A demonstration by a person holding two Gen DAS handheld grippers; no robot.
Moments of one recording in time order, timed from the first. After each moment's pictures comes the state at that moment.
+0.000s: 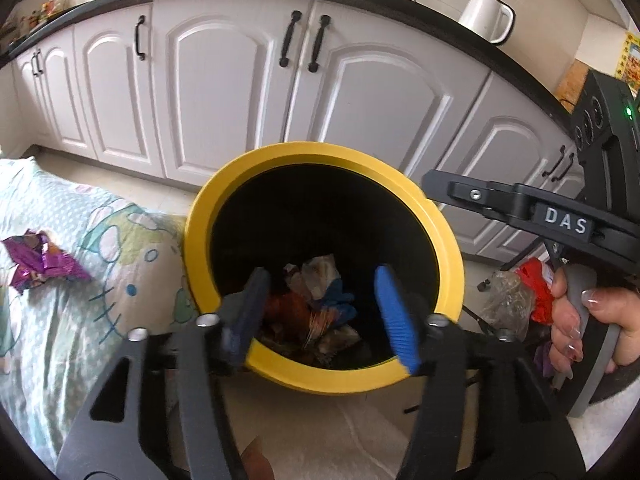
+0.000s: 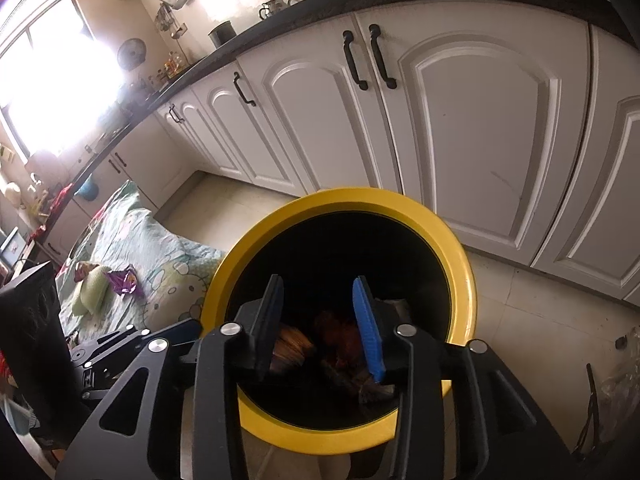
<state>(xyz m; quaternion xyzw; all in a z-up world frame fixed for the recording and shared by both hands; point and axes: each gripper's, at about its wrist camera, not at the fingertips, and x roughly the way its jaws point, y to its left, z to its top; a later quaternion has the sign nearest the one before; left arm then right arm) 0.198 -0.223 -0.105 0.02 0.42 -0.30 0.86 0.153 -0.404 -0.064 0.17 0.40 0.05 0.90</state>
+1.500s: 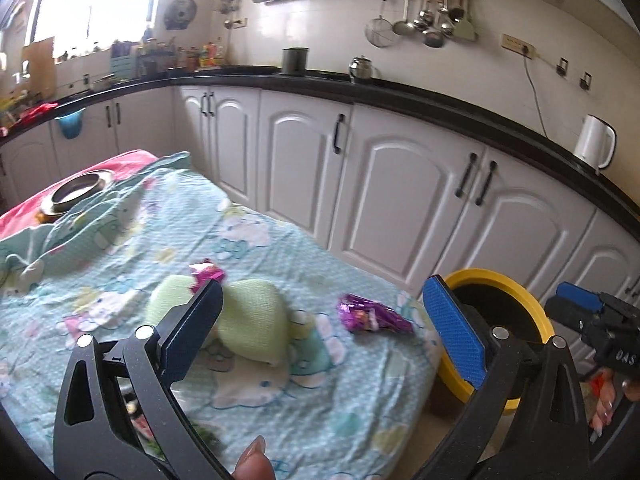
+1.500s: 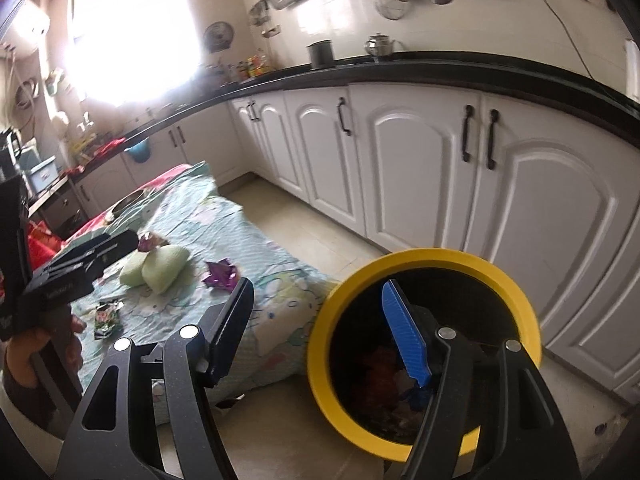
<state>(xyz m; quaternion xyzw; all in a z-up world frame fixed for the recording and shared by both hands) 0.171 -0.025 -0.014 -0.04 0.28 -0.05 0.96 0.140 -0.283 -0.004 0.05 0.33 0.15 0.93</state>
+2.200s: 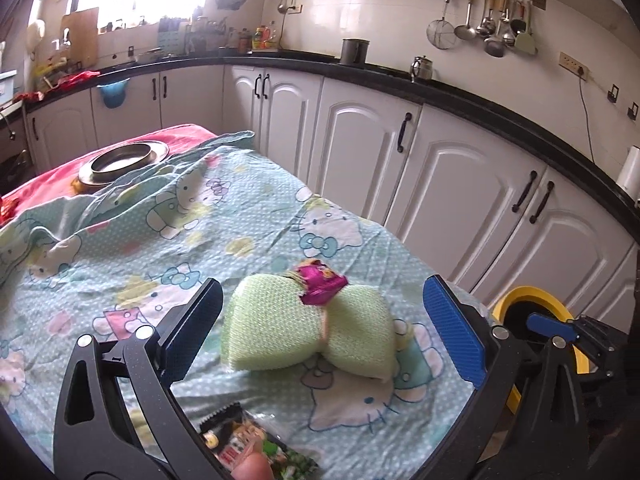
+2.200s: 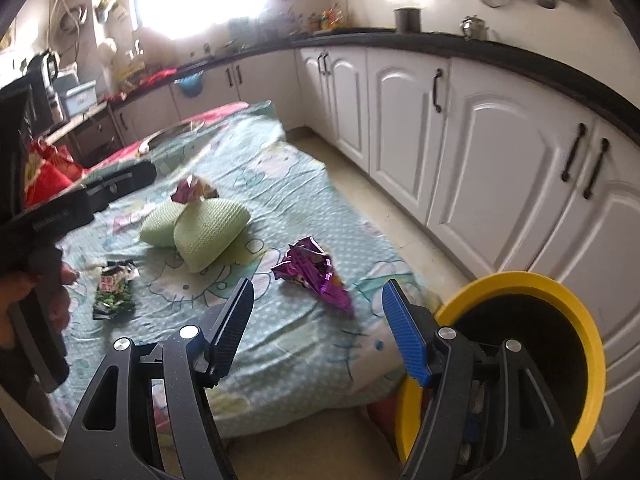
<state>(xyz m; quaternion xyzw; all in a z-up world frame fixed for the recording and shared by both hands) 0.195 0.046 -0.030 -0.08 0.30 0.02 0.95 0.192 -0.169 -0.041 -0.04 0.38 0.24 0.89</state>
